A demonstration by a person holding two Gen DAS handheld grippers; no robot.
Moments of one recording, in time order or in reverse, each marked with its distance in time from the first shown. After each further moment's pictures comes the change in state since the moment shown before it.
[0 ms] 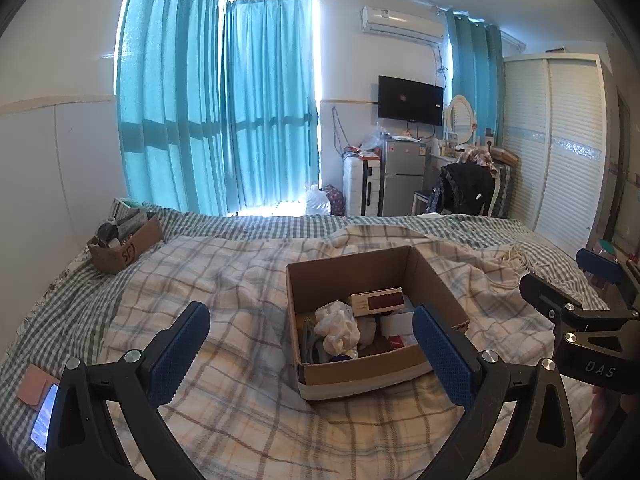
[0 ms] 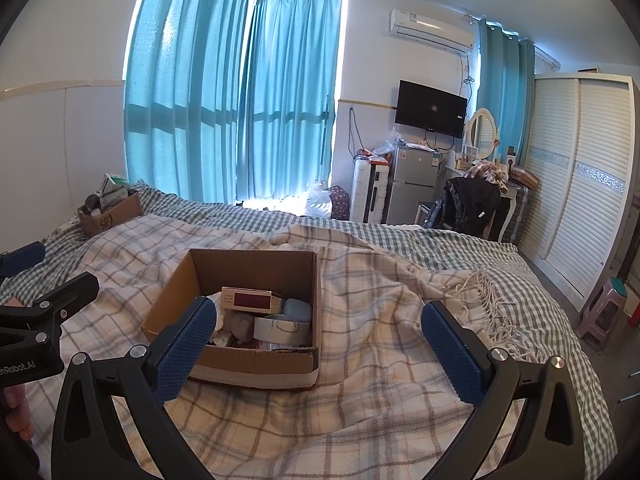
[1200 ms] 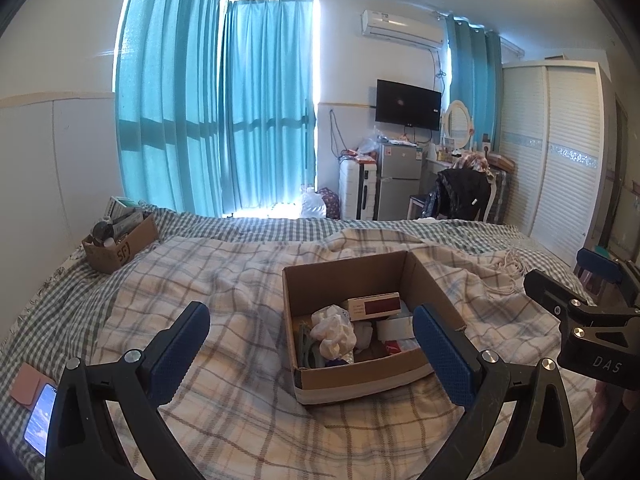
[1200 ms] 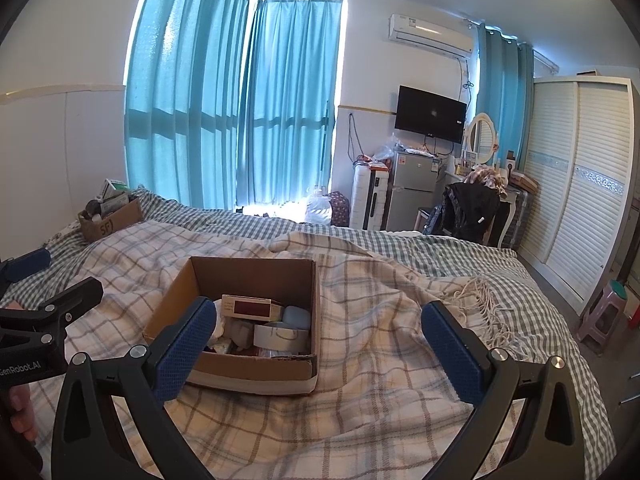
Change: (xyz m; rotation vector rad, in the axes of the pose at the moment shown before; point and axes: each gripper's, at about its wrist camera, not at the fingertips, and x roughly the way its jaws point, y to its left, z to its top) left arm 0.003 0.005 0.001 -0.017 -0.009 -0.022; right arm -0.003 -0.003 0.005 0.001 -0.021 0.001
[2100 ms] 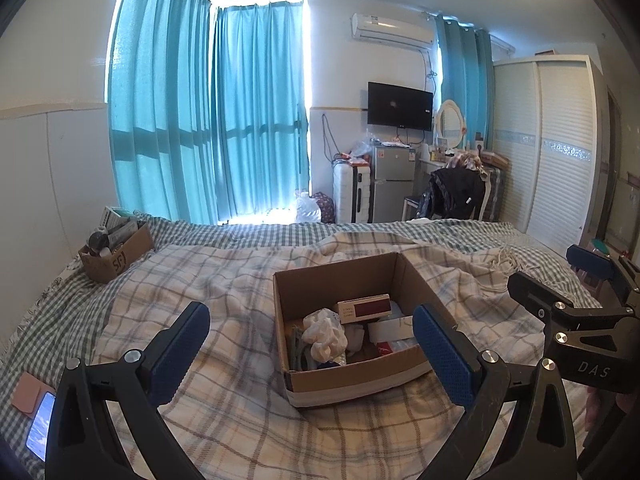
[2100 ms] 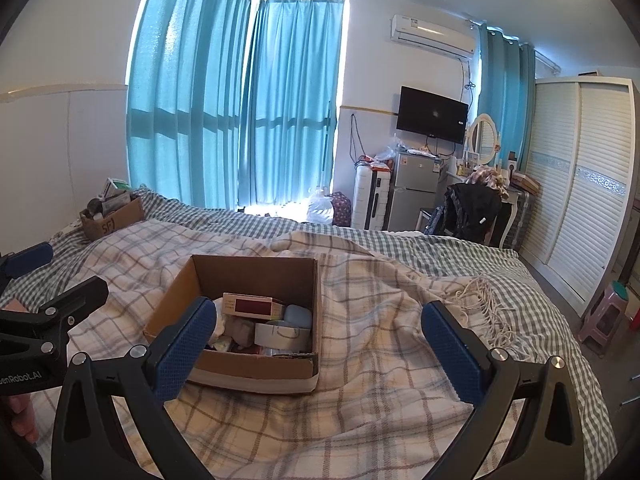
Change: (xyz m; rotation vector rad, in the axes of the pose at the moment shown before) left arm -0.004 -0.013 -0.002 0.036 -0.021 -0.012; right arm -0.001 0.000 -0.004 -0.003 -0.002 0.003
